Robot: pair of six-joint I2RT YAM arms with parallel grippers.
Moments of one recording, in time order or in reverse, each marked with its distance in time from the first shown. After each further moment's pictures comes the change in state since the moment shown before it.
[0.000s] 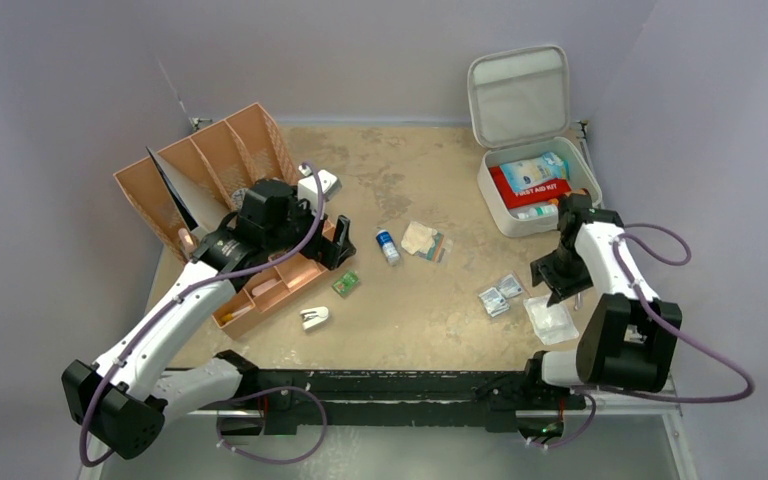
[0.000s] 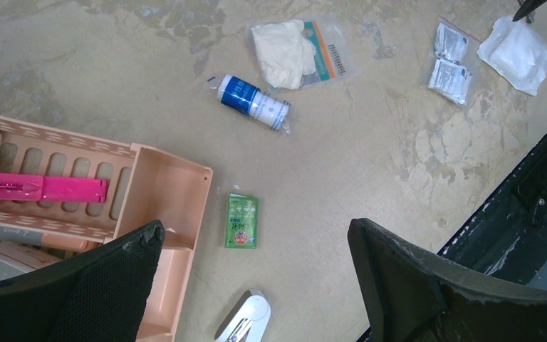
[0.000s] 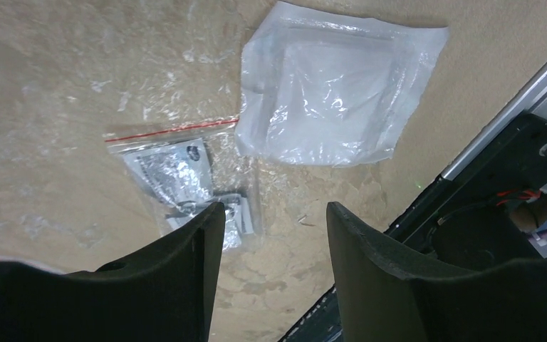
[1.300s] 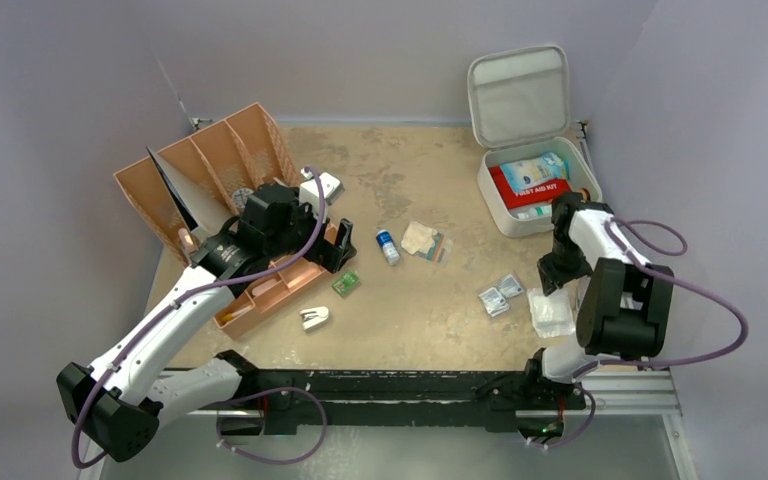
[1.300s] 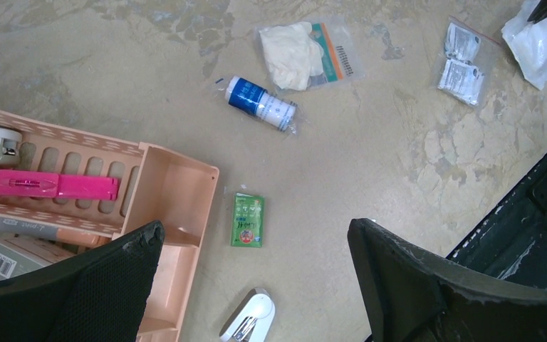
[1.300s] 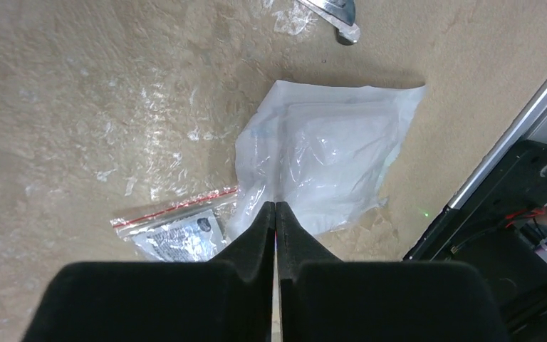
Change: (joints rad) left arm -0.053 -0.026 0.000 -0.008 -0.080 0.001; right arm 0.000 0.210 0.022 0.064 0.113 0.076
